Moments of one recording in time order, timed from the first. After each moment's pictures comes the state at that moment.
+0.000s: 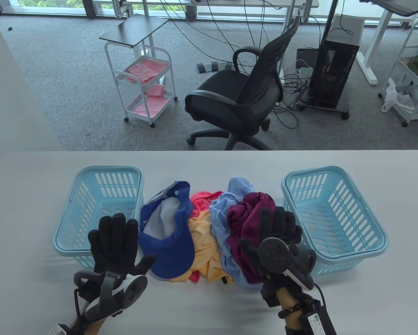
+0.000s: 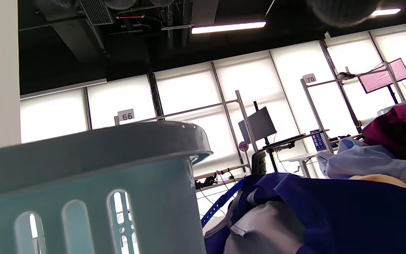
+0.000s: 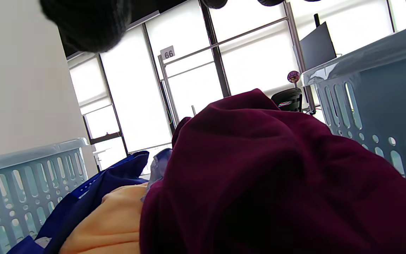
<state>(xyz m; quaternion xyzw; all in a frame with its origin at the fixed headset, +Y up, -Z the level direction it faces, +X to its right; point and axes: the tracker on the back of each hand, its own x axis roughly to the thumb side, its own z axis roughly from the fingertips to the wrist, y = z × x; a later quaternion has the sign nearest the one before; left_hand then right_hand) -0.229 -0.651 -0.270 0.23 -0.12 -0.11 0.96 0.119 -0.647 -0.319 0.07 -0.10 0.98 0.16</state>
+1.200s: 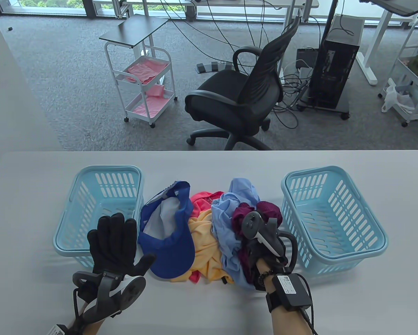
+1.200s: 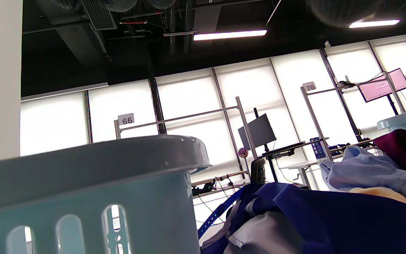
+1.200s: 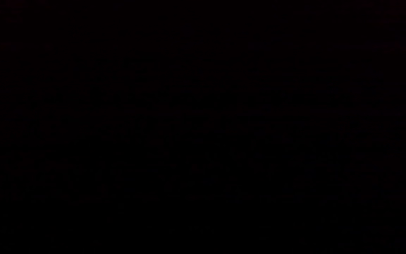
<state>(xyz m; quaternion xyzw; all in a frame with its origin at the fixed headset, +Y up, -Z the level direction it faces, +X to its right) -0.231 -0.648 -0.268 0.24 -0.13 -0.09 0.96 0.112 -0.726 -0.402 -0.07 0.04 0.99 0.07</state>
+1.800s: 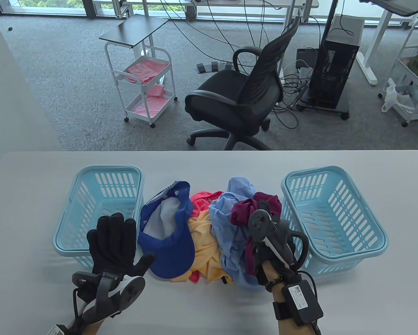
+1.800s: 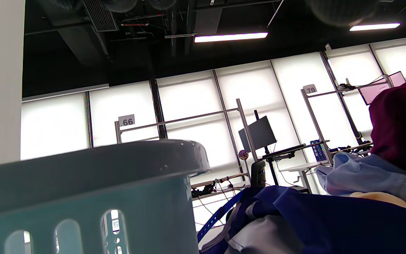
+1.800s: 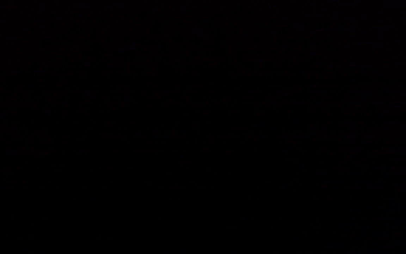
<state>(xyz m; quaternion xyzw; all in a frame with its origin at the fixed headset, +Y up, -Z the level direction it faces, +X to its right) -0.232 -0.647 -0.267 0.25 -0.13 -0.09 0.96 0.115 -0.644 -0.361 -0.08 -0.10 0.99 0.10</state>
